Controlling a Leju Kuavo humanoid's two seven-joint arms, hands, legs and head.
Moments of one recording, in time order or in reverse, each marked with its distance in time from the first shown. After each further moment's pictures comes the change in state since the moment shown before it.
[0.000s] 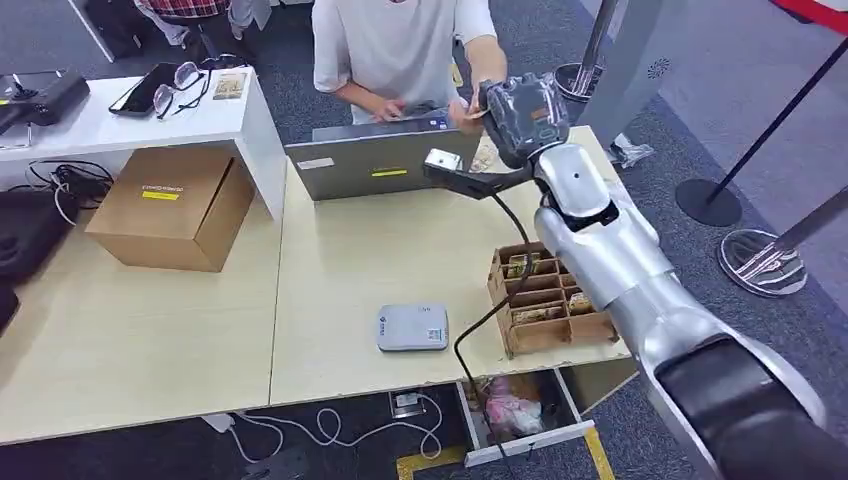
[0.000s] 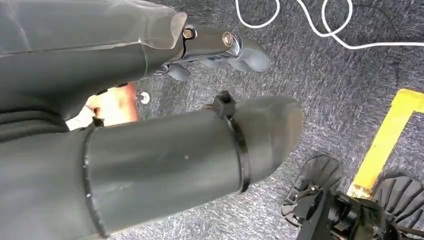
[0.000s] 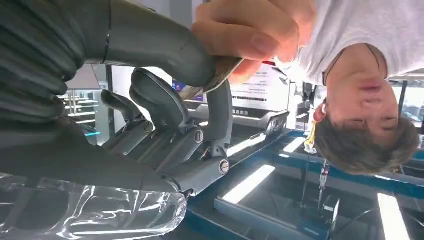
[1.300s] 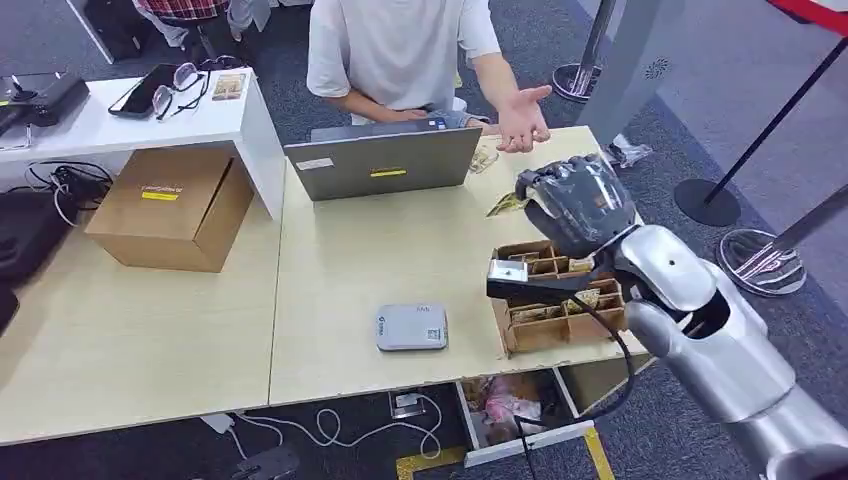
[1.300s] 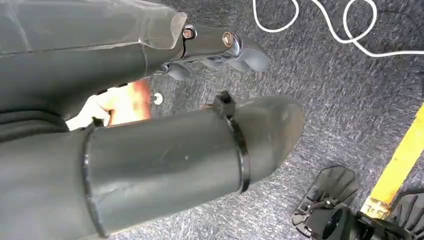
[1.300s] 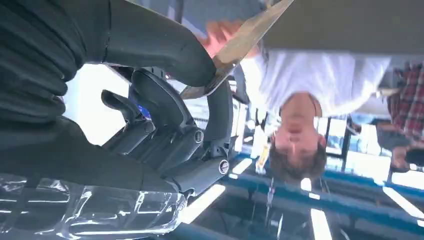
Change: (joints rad) left arm -0.006 -0.001 0.074 0.000 -0.062 -0.012 0.028; right arm 0.386 -0.388 -0.053 -0.799 -0.209 0.336 -0.055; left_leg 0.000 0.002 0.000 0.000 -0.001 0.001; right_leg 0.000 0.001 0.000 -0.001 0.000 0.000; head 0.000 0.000
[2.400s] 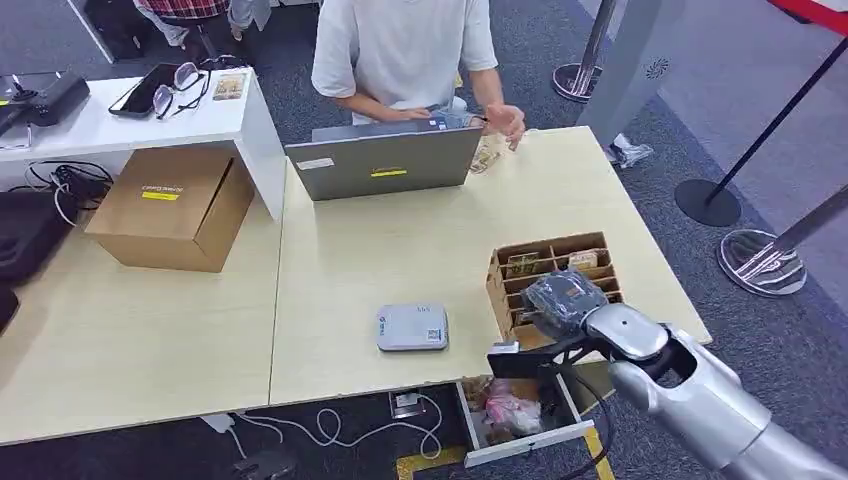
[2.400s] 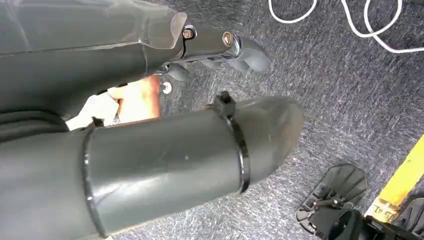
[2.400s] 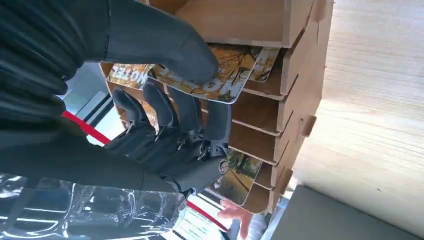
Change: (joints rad) left arm 0.006 0.003 0.003 -0.009 0.060 0.002 0.075; right arm 0.168 -0.066 0.159 0.164 -0.063 0.283 0.117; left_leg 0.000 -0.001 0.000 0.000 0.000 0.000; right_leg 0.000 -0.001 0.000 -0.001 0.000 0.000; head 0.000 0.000
